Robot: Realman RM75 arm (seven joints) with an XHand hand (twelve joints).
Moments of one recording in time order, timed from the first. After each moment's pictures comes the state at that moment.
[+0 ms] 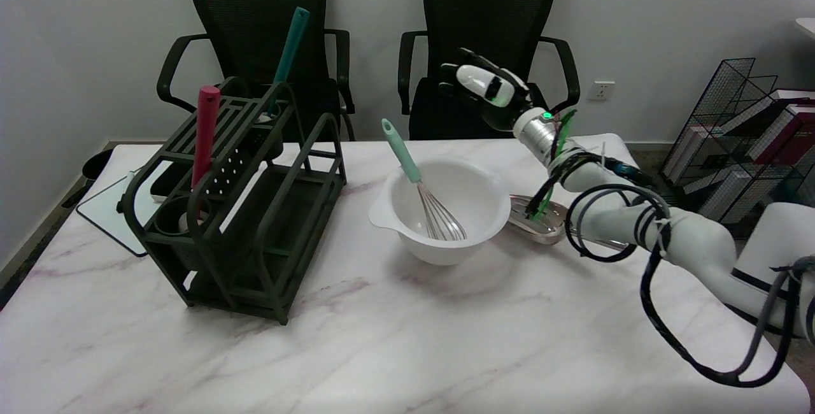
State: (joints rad) arm 0.76 -1.02 0.64 -0.58 -2.31 0.55 1.99
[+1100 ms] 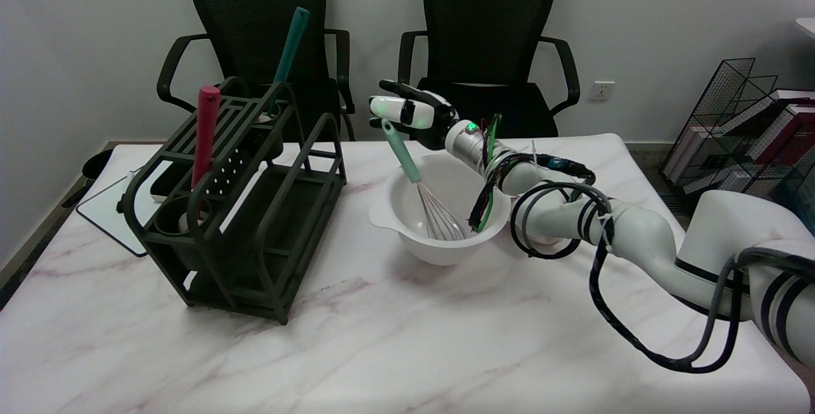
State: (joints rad) arm 0.85 -1.19 0.52 -0.56 -2.36 0.37 1.91
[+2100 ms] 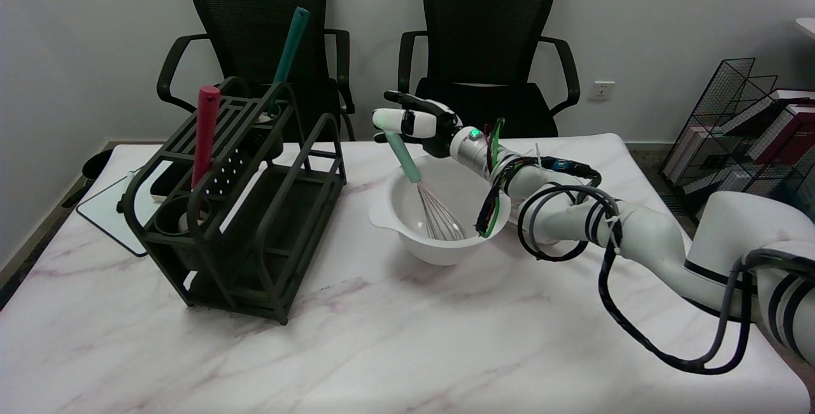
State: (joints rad) arm 0.84 -1.16 0.50 -0.59 -2.38 0.33 1.89
